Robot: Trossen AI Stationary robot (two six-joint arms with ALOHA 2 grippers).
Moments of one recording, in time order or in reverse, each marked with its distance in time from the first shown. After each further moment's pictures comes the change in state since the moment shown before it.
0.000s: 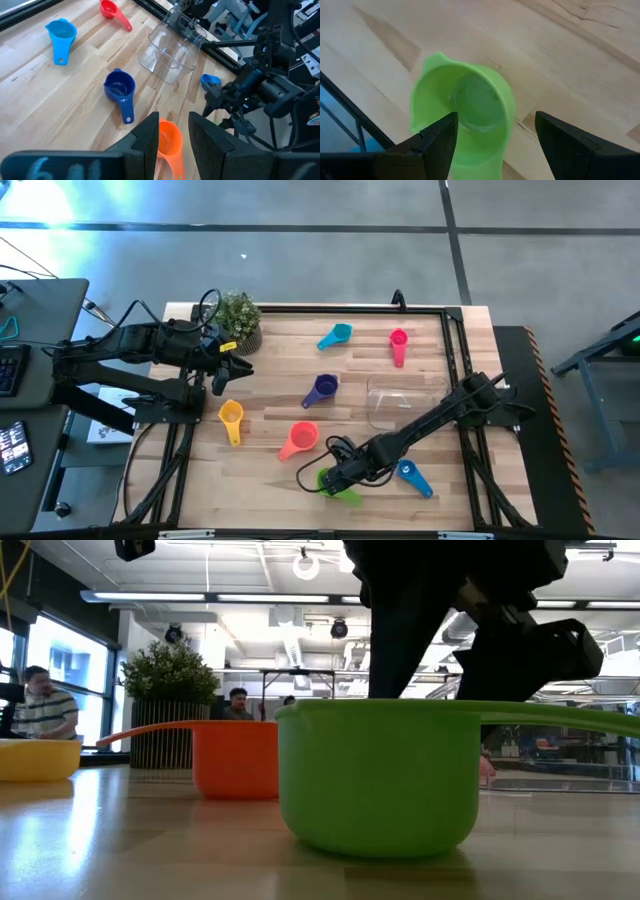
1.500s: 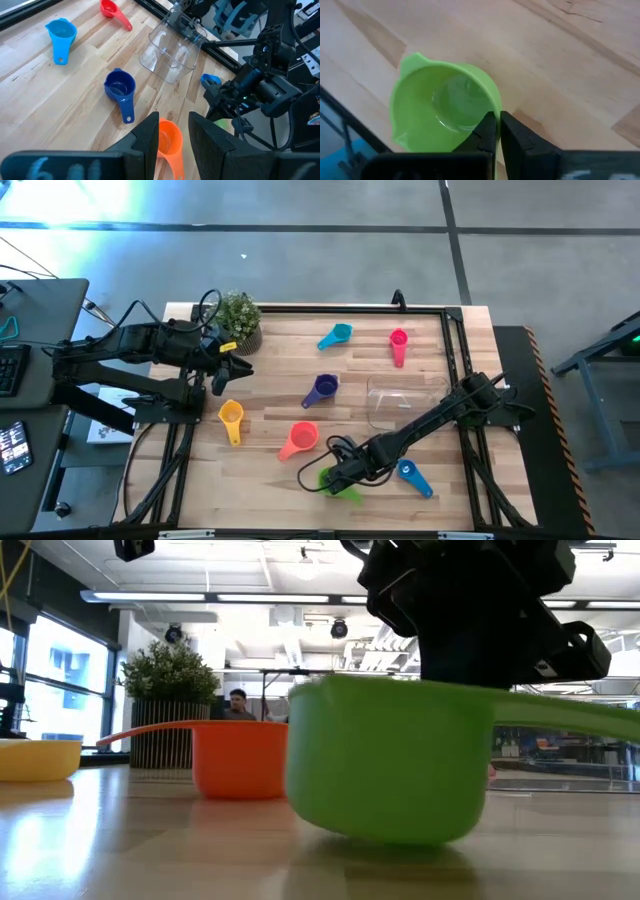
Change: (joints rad) left arm 0.000 0.000 0.000 -0.008 0.002 0.000; right arm -0.001 0.000 0.000 -0.033 -0.020 0.000
